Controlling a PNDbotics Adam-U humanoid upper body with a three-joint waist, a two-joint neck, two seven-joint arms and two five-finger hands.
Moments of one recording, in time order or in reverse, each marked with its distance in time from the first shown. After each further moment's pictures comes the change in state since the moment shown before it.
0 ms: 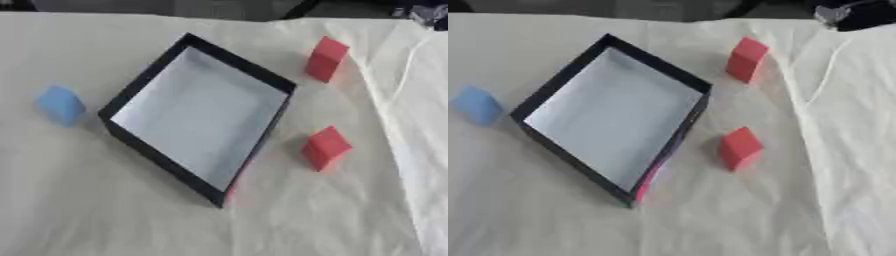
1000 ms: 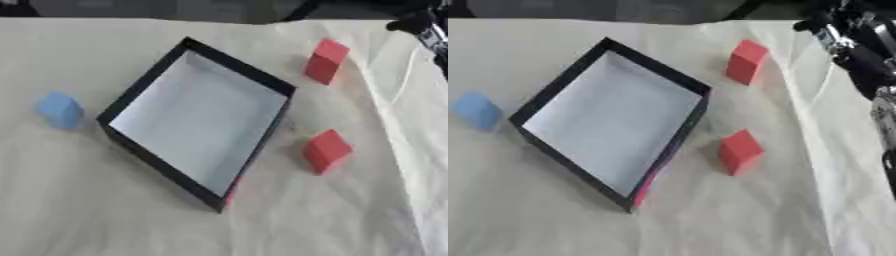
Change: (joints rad) left arm -0.004 -0.004 0.007 -0.008 0.006 -0.006 0.009; right arm 0.340 0.274 -0.232 -0.438 -0.328 0.296 -0.247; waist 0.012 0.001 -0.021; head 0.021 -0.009
